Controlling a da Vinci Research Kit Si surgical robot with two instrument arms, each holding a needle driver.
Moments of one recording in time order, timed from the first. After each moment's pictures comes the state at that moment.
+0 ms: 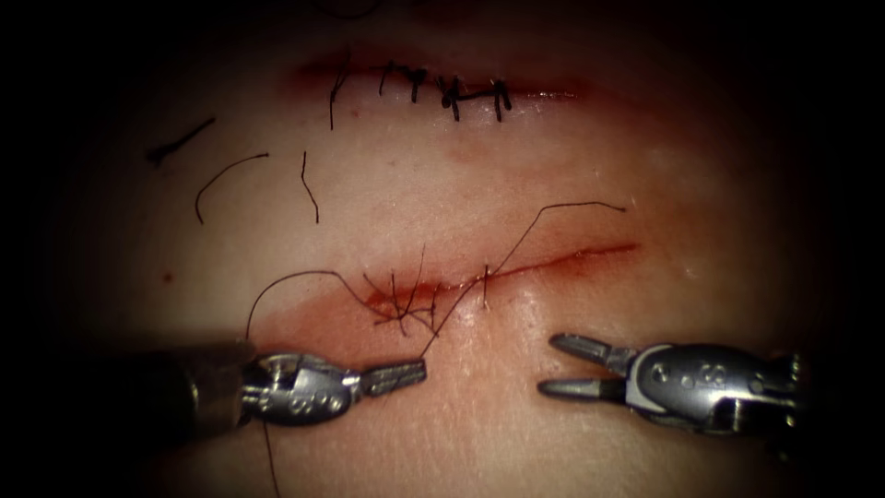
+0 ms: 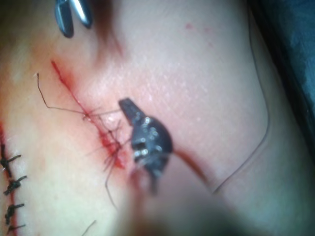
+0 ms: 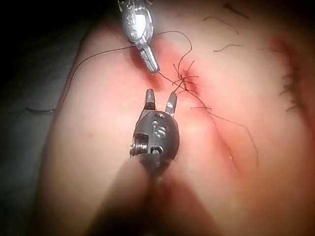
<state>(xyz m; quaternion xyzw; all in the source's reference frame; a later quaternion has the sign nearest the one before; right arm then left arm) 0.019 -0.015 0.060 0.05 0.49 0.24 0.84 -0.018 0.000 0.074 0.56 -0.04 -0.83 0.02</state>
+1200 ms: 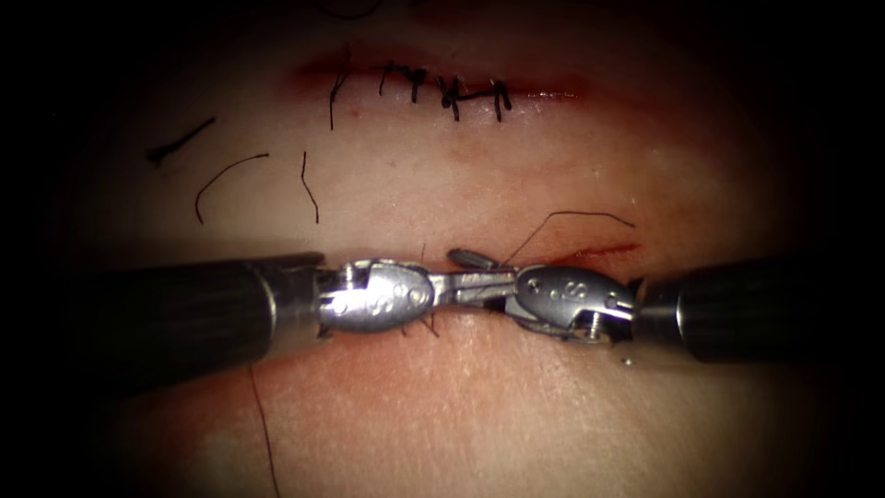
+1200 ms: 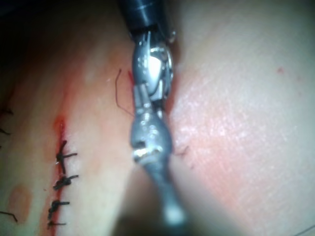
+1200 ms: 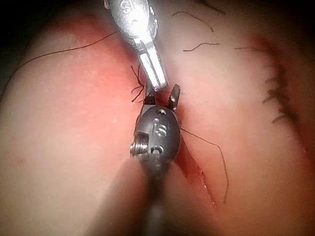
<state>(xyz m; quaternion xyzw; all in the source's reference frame) 0.027 -0.012 0.073 0.02 0.54 0.24 0.81 -0.025 0.013 0.072 0.63 0.06 -0.77 -0.02</state>
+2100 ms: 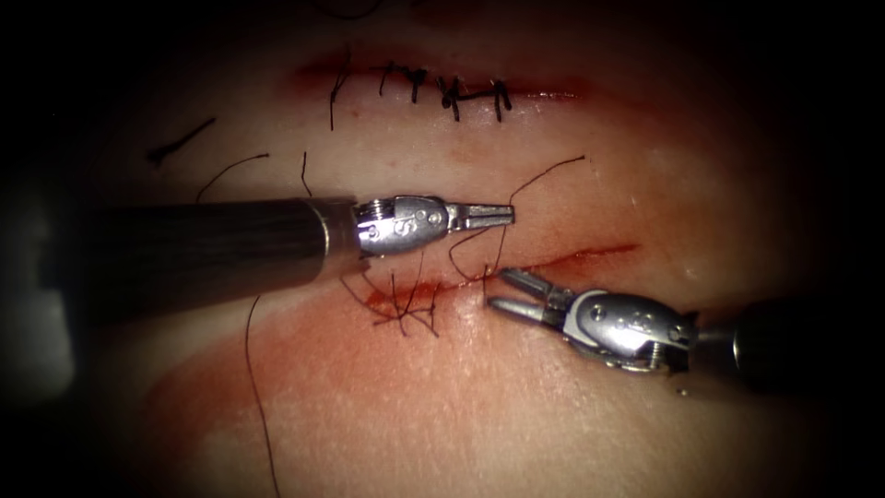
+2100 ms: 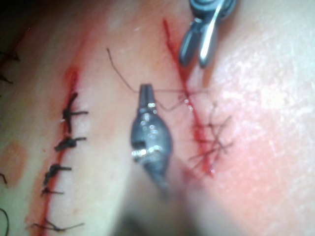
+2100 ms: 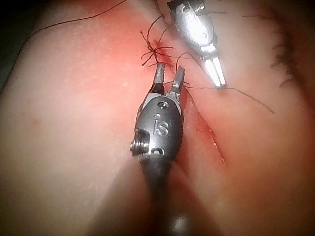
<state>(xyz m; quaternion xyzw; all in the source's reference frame) 0.022 -0.014 0.072 -0.01 0.59 0.28 0.76 -0.025 0.016 0.087 0.61 0.08 -0.78 -0.05</state>
